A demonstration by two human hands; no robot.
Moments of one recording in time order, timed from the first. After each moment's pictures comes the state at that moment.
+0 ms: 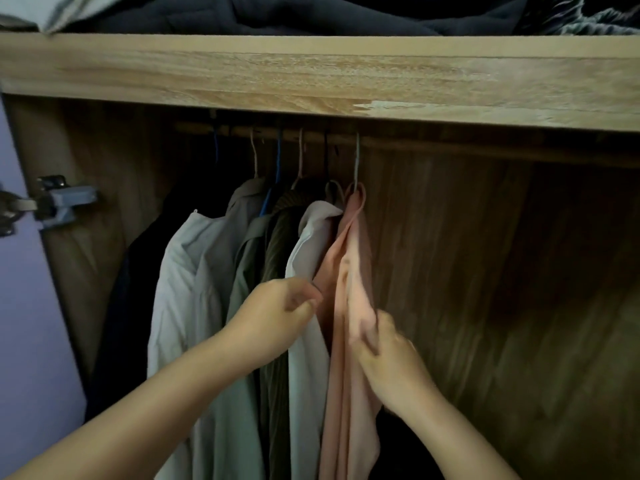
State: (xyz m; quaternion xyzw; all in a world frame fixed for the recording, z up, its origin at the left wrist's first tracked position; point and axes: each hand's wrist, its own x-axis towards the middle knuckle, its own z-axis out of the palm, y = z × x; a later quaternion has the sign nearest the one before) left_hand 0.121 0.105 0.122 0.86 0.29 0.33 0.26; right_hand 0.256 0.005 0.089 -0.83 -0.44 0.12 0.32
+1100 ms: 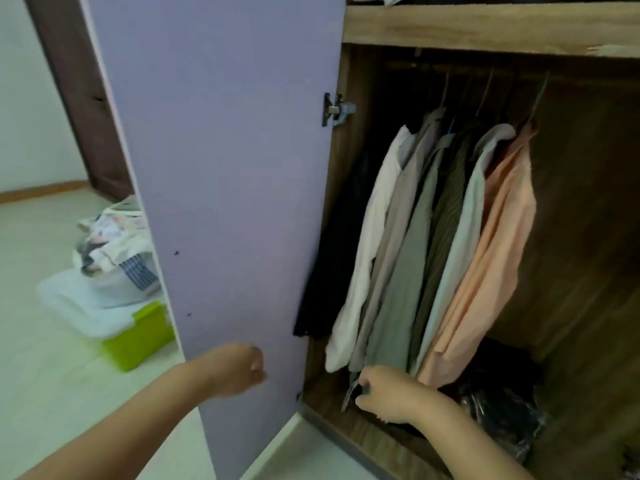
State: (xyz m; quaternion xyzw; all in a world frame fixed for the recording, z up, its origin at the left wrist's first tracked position) left_hand -0.269 -0.058 -0.040 0.82 0.54 -0.12 0.18; right_hand -0.035 -0.123 -0.032 -0.70 -0.63 0.31 -0.09
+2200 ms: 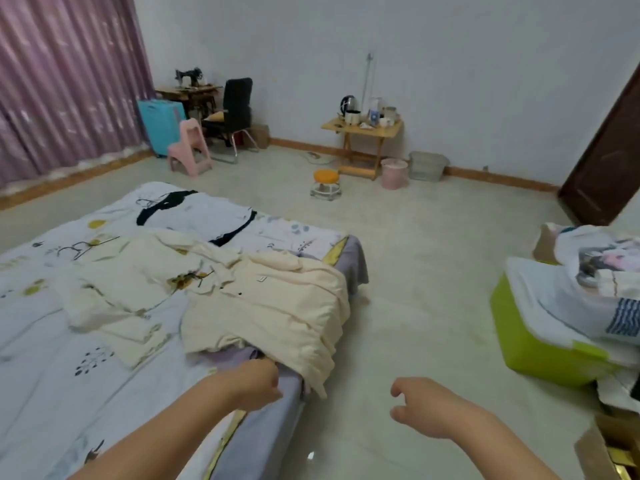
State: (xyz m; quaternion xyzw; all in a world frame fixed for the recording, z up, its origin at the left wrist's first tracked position) left_hand -0.773 -0.569 -0.107 0.30 0.90 0.00 0.32; right_hand -0.638 -0.342 -0.082 -0.18 -0.93 0.18 -0.28
